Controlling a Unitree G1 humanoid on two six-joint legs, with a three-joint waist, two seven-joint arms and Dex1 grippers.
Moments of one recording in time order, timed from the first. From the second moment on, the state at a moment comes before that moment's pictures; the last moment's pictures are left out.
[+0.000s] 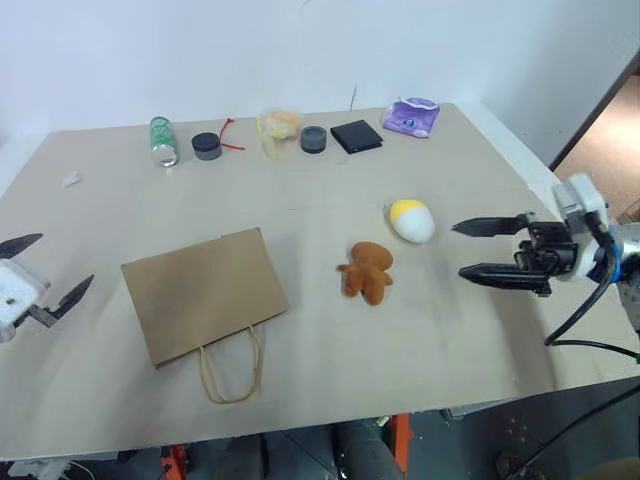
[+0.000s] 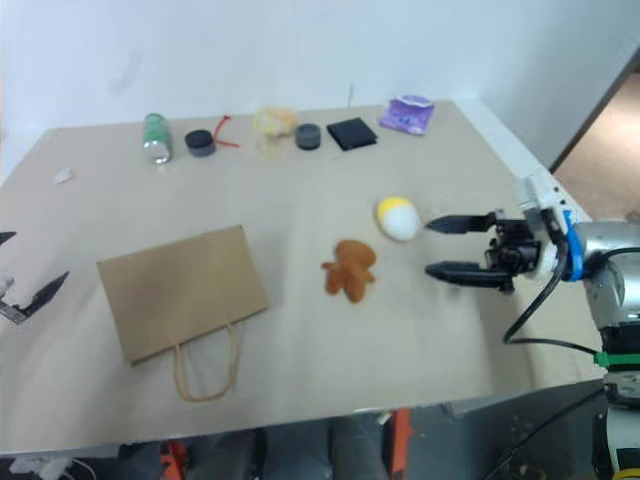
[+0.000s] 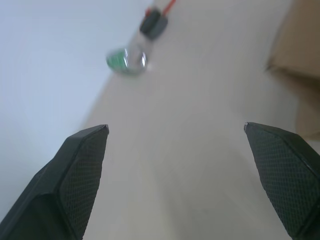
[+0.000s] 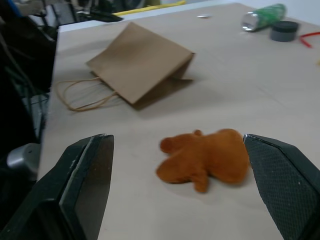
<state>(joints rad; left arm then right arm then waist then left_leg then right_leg) 0.21 0.83 0.62 0.00 -0.03 -0.46 -0.65 -0.59 -1.01 0.00 0.30 0.72 0.27 1.56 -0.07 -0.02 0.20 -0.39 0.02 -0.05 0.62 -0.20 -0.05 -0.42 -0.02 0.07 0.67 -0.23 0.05</state>
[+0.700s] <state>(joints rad) 0.50 0.88 0.31 -0.07 -0.10 -1.09 -0.72 -0.70 -0.94 0.16 0.31 0.62 0.13 1.57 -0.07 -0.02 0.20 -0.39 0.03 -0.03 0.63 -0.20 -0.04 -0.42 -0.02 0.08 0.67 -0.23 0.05</state>
